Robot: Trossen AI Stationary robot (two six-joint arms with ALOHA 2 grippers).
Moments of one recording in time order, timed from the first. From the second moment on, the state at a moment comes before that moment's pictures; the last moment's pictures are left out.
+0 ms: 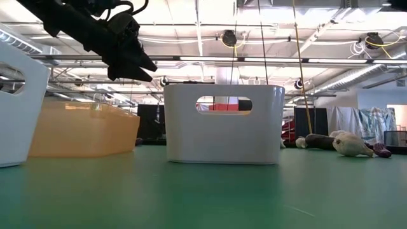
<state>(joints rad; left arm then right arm) 0.15 1.00 0.54 -0.02 -0.11 -0.30 0.66 1.69 1.33 -1.18 -0.48 1.88</state>
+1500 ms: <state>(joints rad) 0.22 1.00 0.54 -0.01 -0.11 -0.31 0.85 1.46 0.73 -0.55 -0.44 2.31</state>
